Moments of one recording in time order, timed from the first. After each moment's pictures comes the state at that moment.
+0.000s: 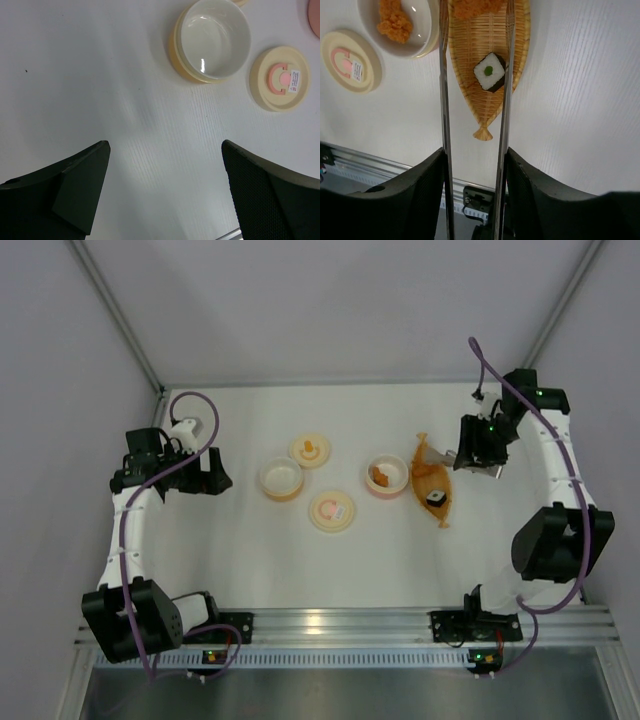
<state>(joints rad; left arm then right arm) 0.23 1.20 1.04 -0.72 0.54 0.21 -0.09 1.60 1.62 -1.29 -0.31 -0.08</state>
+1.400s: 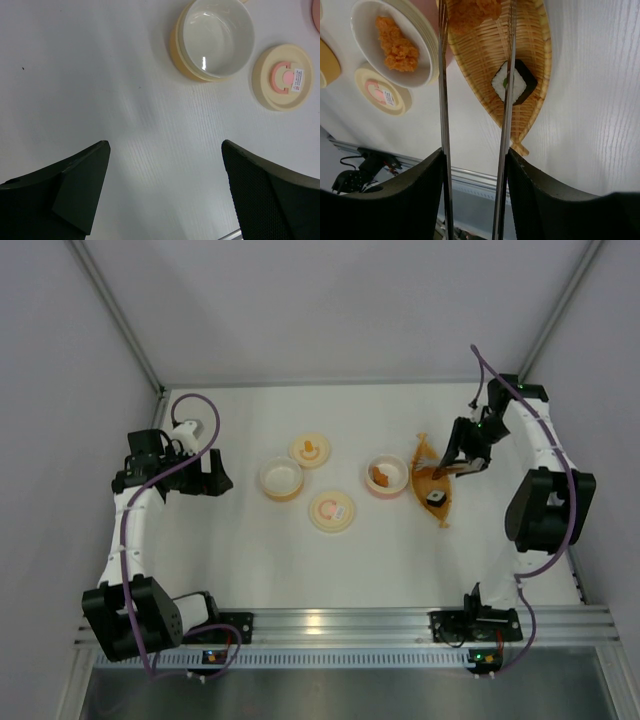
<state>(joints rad) 0.23 1.21 1.03 -0.71 0.54 0.21 -0.09 1.80 1.64 -1.28 -0.37 0.22</state>
